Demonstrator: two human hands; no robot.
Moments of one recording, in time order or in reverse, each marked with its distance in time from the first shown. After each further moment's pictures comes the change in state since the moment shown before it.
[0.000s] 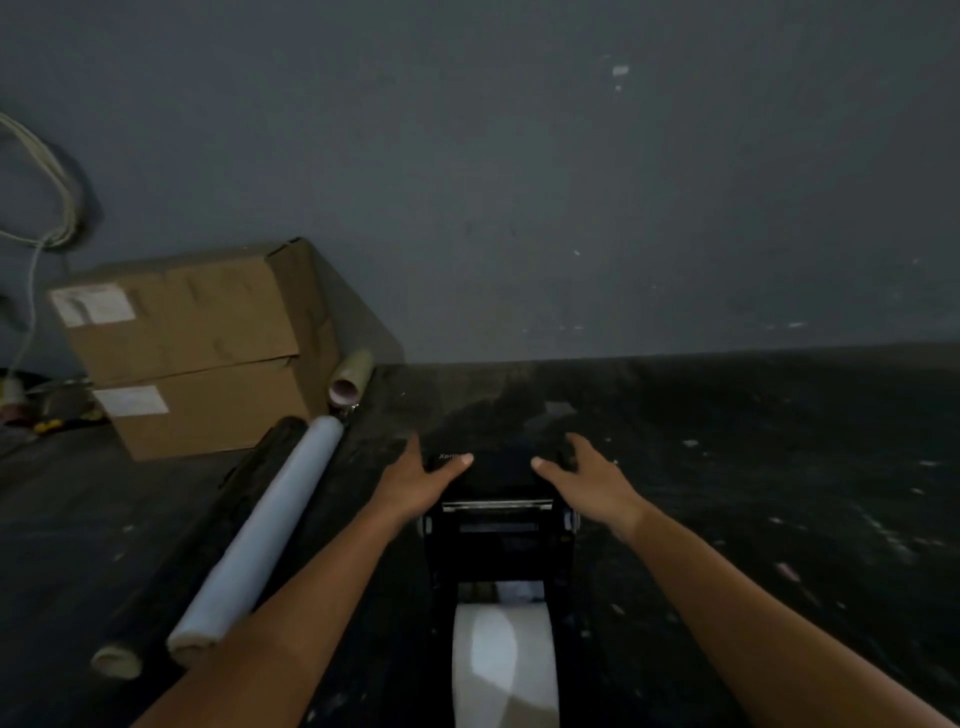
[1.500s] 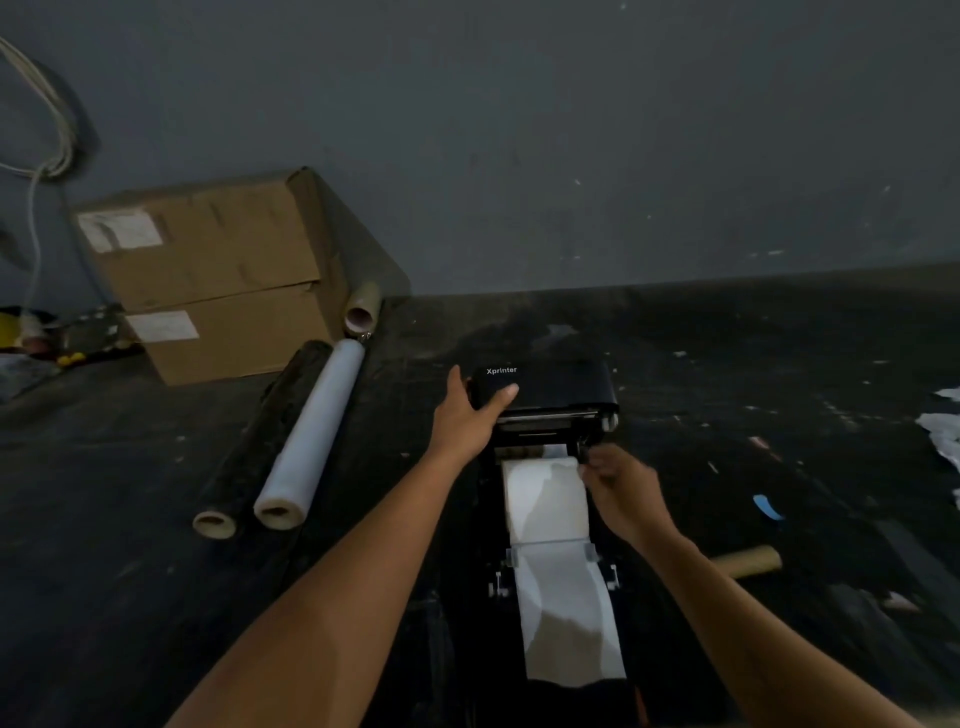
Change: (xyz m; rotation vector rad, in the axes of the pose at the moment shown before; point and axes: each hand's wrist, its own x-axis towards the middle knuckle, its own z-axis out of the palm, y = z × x) left_hand -0.109 -0.018 0.001 -0.230 -0.024 0.029; right_hand -0.146 0.061 0.086 -0.126 0.262 -0.063
